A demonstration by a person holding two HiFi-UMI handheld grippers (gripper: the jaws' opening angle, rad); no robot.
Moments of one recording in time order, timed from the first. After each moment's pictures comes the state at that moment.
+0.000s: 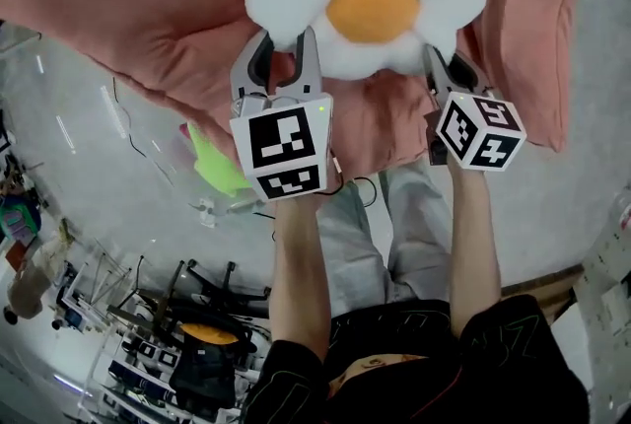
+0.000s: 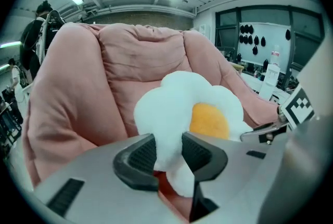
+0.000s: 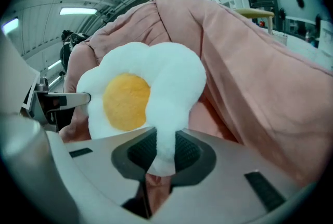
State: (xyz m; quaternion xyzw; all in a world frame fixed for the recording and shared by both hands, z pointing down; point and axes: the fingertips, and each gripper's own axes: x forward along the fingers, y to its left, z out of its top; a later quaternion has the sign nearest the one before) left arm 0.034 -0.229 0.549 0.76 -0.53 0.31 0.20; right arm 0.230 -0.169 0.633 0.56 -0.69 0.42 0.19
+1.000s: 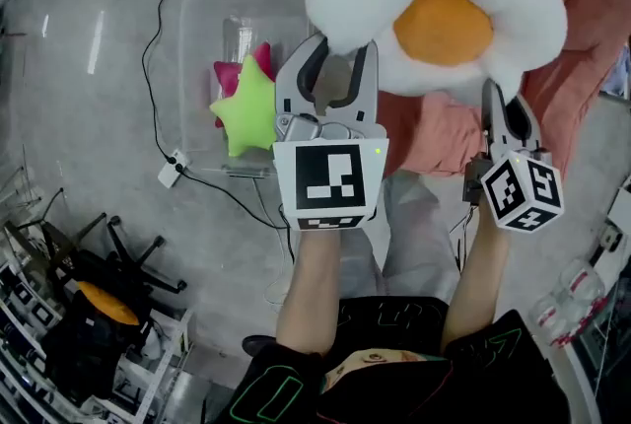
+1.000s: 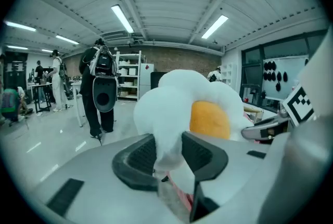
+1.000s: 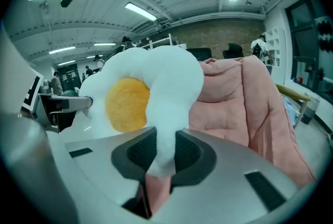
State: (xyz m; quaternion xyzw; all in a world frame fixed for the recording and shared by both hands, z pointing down) left arm -0.206 -0.073 0.362 0.71 -0.67 0.12 0.17; right arm 0.010 -0.109 0.405 0.49 -0.82 0.20 0.20
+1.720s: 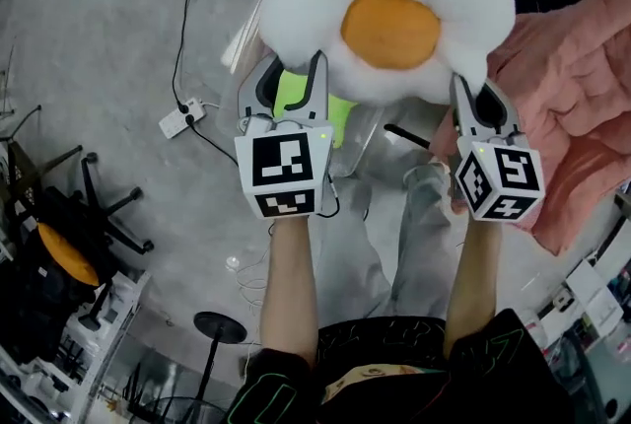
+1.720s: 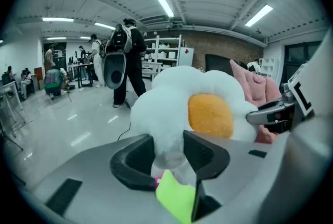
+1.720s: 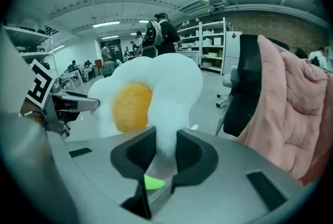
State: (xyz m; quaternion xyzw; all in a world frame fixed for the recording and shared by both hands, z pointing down) left arm -0.485 0.098 0.481 0.55 -0.77 0.13 0.28; right arm -0.297 -0.021 0.481 0.28 -0.90 0.12 0.31
